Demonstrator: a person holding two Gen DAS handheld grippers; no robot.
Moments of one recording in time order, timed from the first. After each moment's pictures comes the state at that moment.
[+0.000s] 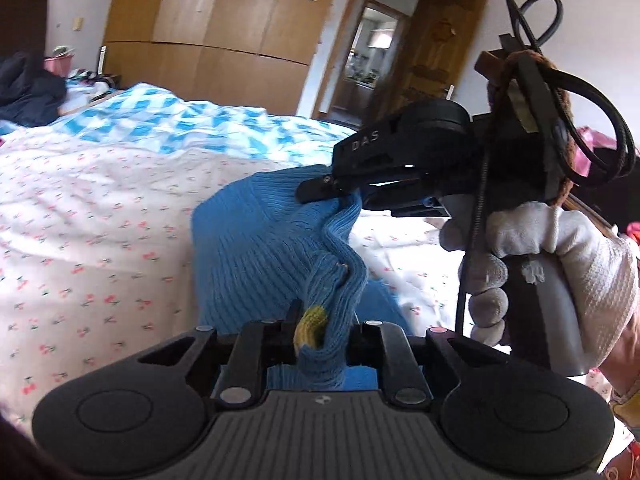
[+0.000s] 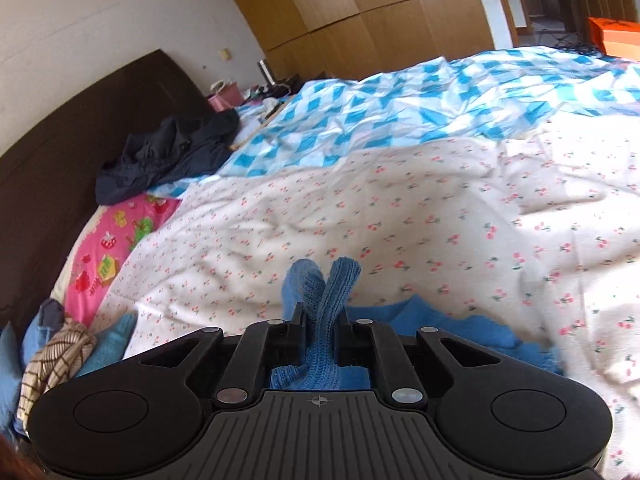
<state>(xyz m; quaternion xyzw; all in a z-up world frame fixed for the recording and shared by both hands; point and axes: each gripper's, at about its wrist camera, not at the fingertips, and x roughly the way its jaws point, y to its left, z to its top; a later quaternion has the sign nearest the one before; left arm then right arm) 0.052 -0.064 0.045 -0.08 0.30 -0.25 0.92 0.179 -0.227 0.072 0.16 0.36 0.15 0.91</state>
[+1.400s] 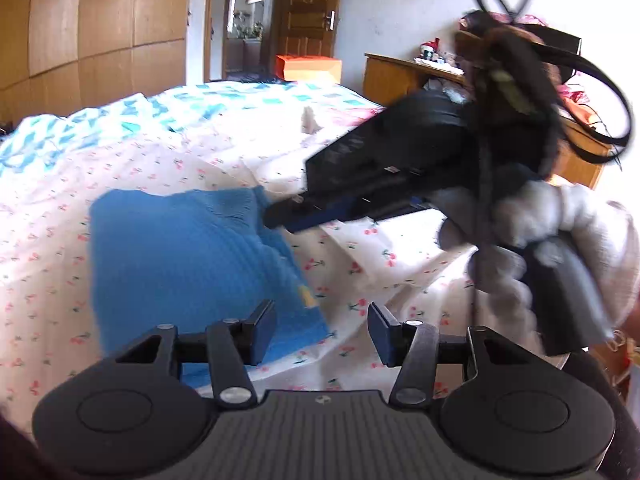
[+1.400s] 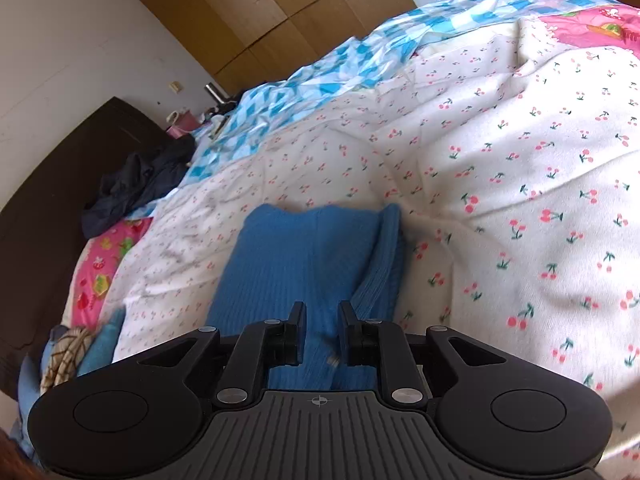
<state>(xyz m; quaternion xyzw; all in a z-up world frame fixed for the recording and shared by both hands) -0.004 -0.140 0.024 0.07 0.32 -0.36 0.87 0.057 -0.340 0.008 0.26 0.37 0.12 0.88</state>
